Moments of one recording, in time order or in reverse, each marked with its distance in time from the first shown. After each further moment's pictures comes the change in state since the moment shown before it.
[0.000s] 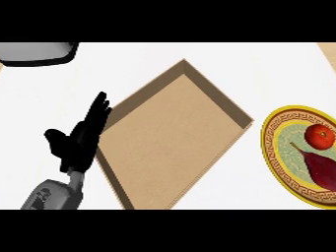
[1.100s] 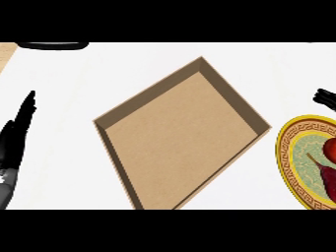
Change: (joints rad) left arm 0.032 0.327 0.120 0.135 -0.204 0.059 0.004; right arm 0.199 -0.464 0.182 0.331 0.096 0.826 -0.453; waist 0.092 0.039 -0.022
